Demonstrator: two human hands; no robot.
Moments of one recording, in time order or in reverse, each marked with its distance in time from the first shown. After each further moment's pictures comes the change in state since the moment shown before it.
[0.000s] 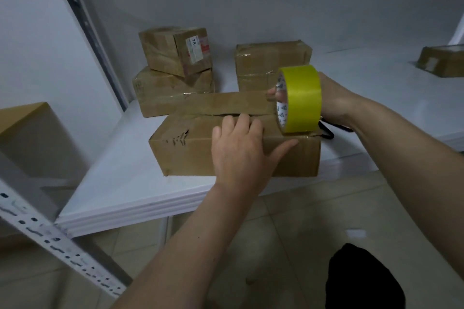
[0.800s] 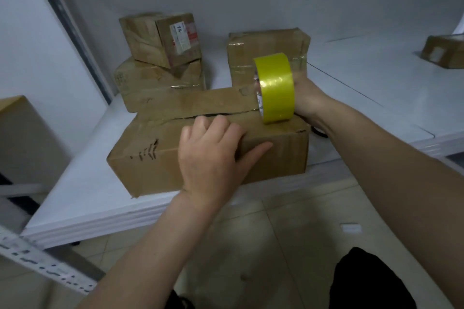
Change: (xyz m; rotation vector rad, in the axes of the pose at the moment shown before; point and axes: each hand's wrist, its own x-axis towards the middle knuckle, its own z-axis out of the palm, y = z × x) left_hand -0.002 -0.028 0.001 -0.082 0.204 0.165; right_hand 0.036 0.029 0.017 0.306 0.076 0.001
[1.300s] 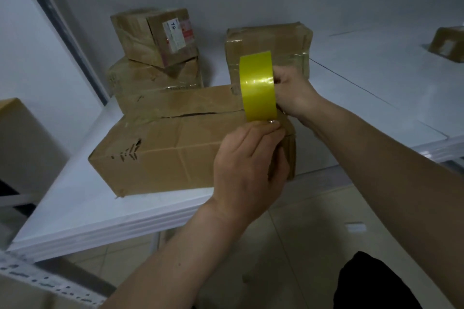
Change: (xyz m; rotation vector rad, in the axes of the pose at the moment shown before) left_hand -0.003 0.035 0.028 -0.355 -0.080 0.033; right_hand 0.021 0.014 0.005 -0.131 0.103 -0.101
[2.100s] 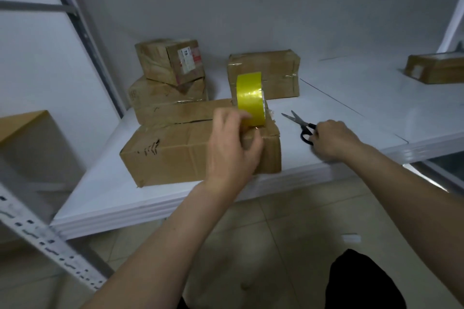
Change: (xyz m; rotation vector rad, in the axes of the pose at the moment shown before) left_hand 0.027 0.016 -0.036 -0.169 0.007 -0.401; right_hand -0.076 0.038 -0.066 -1.078 -0.004 0.479
